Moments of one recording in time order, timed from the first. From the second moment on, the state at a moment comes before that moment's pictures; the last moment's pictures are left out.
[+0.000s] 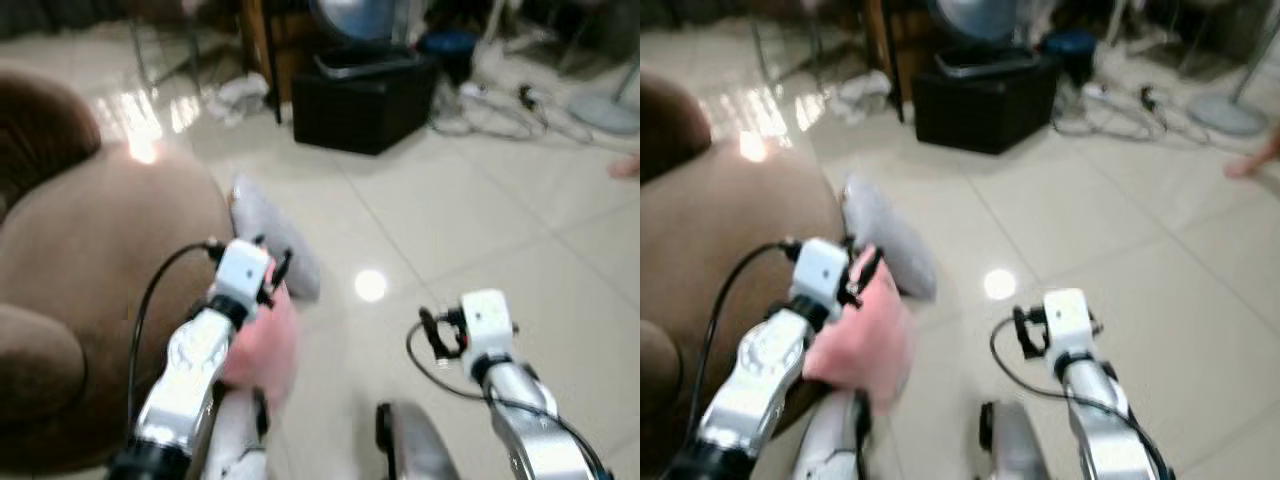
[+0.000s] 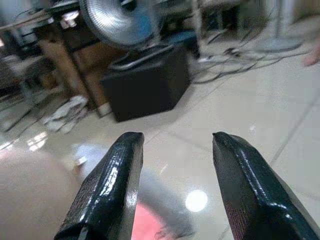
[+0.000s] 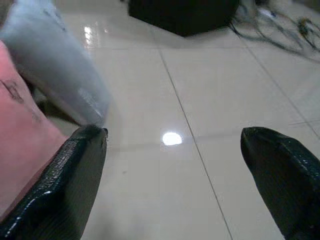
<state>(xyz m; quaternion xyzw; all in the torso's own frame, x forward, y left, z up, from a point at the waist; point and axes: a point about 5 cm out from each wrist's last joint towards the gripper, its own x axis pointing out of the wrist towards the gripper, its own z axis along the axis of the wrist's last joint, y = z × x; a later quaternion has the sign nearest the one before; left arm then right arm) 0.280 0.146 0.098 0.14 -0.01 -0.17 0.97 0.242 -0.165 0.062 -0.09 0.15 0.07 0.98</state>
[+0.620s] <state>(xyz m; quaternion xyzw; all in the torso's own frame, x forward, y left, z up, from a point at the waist) 0.292 0.176 0.052 0.18 0.17 -0.17 0.95 0.247 -0.145 0.071 -0.10 0.12 0.15 0.98</state>
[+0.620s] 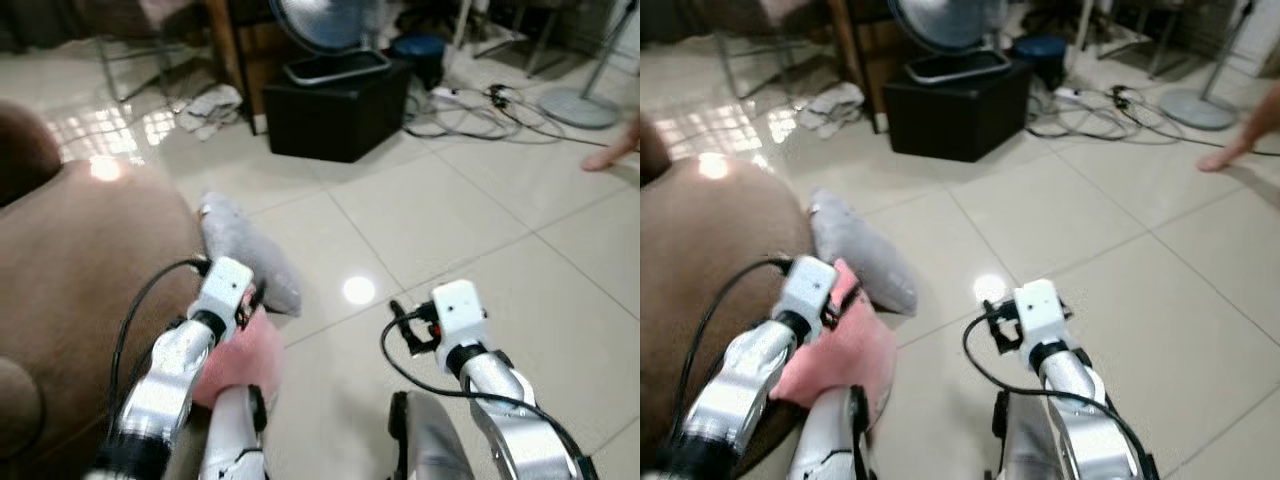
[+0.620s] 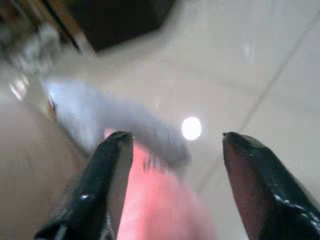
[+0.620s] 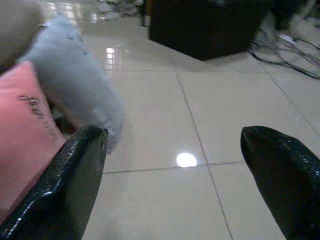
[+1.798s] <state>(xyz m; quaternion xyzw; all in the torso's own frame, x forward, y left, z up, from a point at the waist) 0.304 0.223 0.014 0.15 0.28 0.01 0.95 0.204 -0.106 0.059 -0.17 0.11 0.35 0.91</state>
